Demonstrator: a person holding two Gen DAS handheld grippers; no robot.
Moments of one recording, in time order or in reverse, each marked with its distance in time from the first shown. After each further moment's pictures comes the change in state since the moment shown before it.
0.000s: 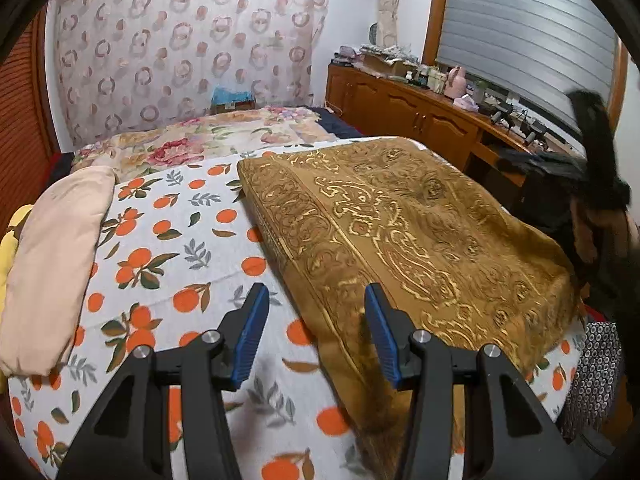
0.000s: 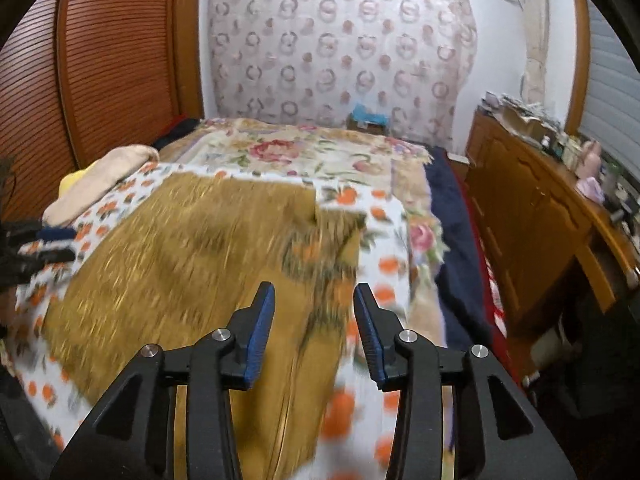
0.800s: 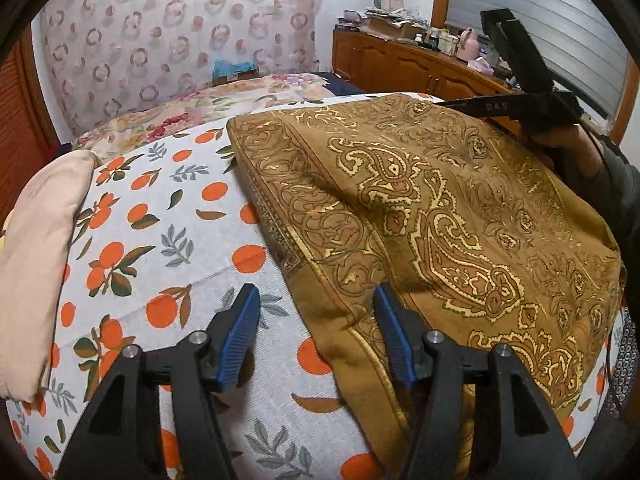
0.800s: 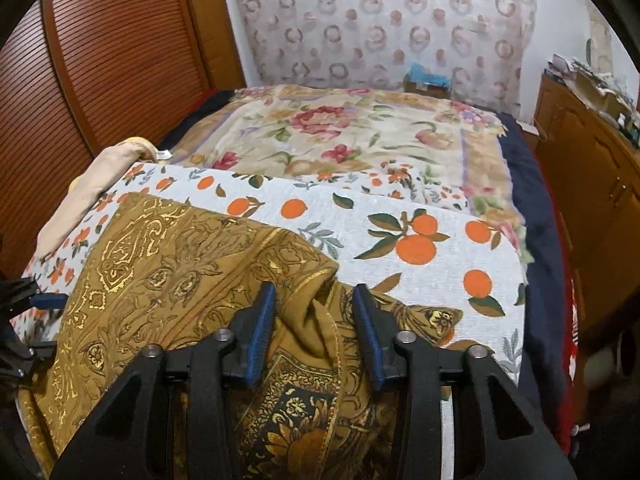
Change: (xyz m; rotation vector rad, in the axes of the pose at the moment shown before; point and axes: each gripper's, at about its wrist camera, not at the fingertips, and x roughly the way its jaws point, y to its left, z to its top) left arm 0.053 -0.003 0.002 0.035 0.119 0.054; right arm 0.148 -0.010 0.053 -0.005 0.138 0.248
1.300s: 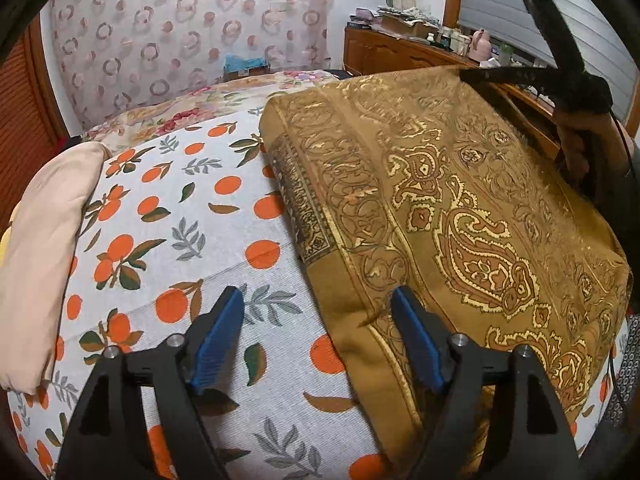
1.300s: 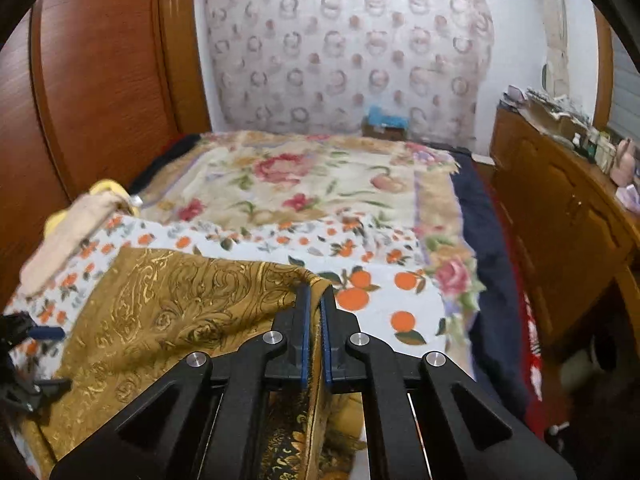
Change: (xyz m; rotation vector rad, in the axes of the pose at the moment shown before) left arm 0.002 0.006 -0.002 -0.023 0.010 0.032; right arm -0.044 0.002 0.016 0.014 -0.116 -0.208
